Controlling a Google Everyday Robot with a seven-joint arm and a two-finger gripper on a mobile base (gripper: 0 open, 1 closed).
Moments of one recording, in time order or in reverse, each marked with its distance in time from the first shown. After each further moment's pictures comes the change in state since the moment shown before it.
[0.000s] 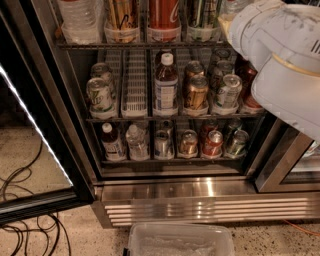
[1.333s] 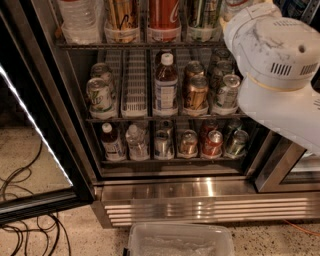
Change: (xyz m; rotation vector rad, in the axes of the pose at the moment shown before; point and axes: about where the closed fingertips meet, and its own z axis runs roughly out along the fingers) arm 0.002 -0.006 0.008 0.124 -0.025 -0.007
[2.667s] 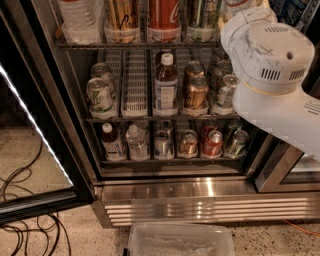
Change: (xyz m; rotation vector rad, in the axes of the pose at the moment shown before) arm 0.004 0.007 0.006 0.012 -0.008 0.006
